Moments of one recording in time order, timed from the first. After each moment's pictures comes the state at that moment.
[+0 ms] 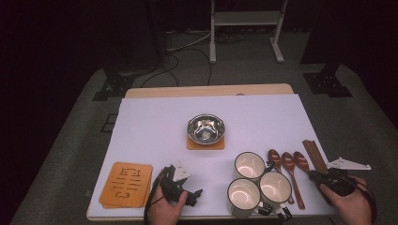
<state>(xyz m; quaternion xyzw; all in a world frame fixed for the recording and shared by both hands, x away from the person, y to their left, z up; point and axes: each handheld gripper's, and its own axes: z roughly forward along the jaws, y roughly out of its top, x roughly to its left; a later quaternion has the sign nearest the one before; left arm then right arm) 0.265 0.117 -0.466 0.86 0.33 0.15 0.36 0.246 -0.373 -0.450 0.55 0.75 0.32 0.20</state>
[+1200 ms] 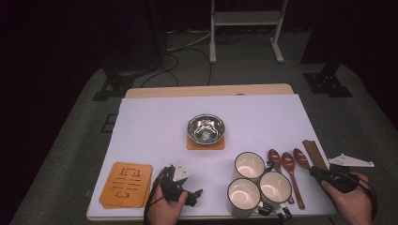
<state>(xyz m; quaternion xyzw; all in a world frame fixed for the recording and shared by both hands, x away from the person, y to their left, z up) 0.264 0.117 -0.466 0.86 0.33 0.15 0.36 0.250 -0.373 -0.438 0.54 0.74 0.33 0.21</state>
